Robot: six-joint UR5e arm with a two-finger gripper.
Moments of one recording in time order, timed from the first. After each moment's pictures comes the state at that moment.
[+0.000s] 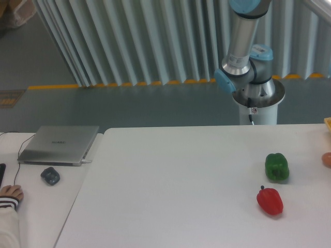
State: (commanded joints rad) arm 2.83 -1.85 -1.51 -1.36 1.88 2.14
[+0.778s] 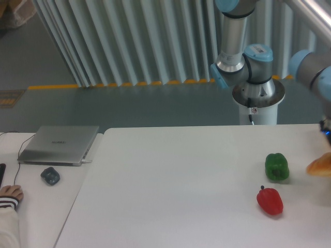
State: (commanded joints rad) arm 2.48 -1.95 -1.51 -1.20 1.80 1.40
